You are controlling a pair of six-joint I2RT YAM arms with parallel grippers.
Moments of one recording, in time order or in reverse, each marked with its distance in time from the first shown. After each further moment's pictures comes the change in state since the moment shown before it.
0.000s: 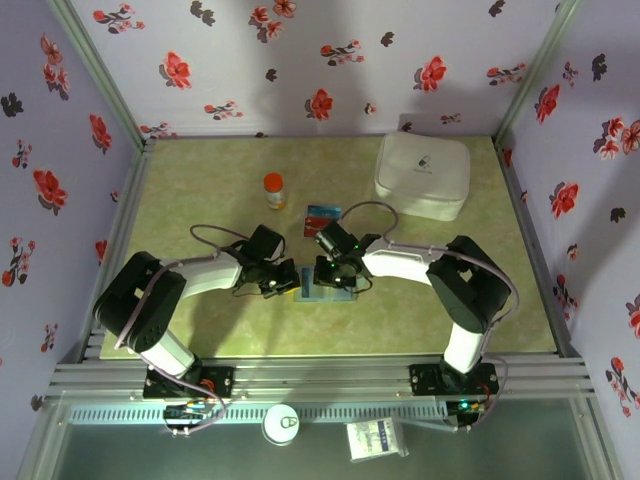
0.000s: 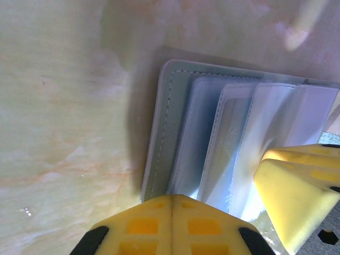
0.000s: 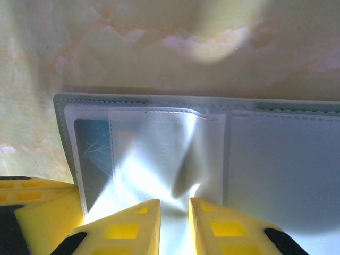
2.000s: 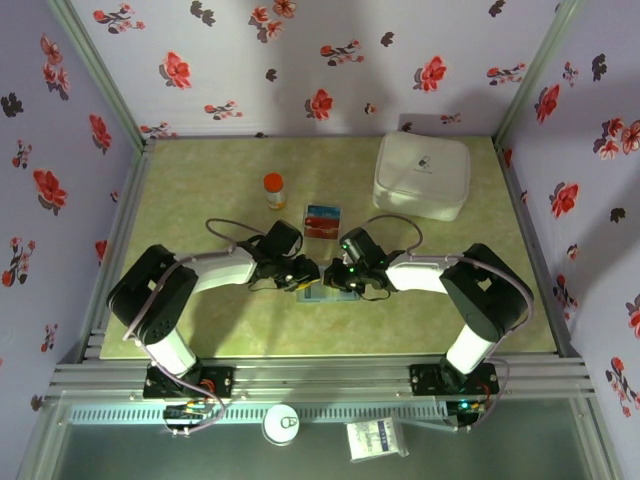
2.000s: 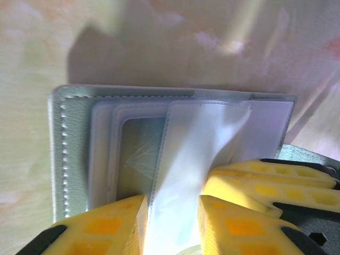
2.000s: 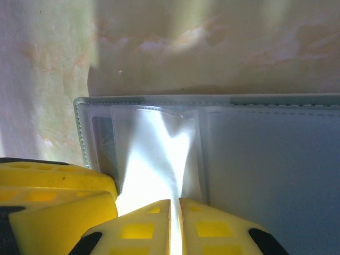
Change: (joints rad) left arm -0.087 0.073 0.118 0.010 -0.050 -0.108; right arm -0.099 -0.096 -0.265 0.361 -0.159 0.047
